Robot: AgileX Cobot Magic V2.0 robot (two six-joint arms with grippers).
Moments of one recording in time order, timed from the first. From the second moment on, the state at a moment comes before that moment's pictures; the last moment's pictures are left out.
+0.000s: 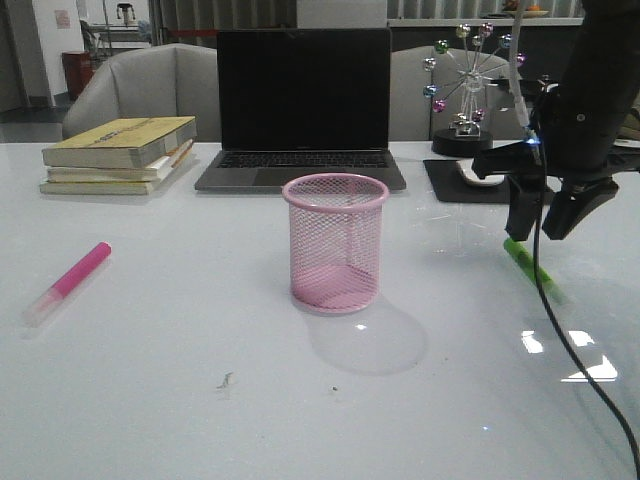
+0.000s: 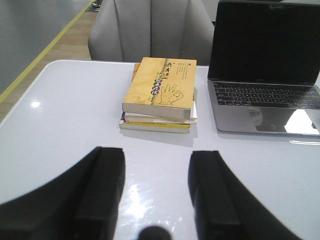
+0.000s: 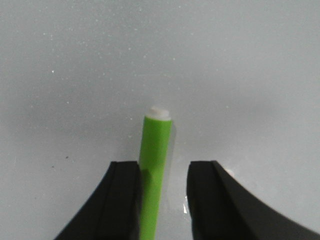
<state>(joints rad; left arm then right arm) -0.03 1.04 -0.76 -0.08 0.07 0.02 0.09 2.05 -1.52 0.09 0.78 -0.02</state>
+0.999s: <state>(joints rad) -0.03 1.04 -0.76 -0.08 0.09 0.02 0.10 2.12 -1.63 0.10 0.86 -0.03</state>
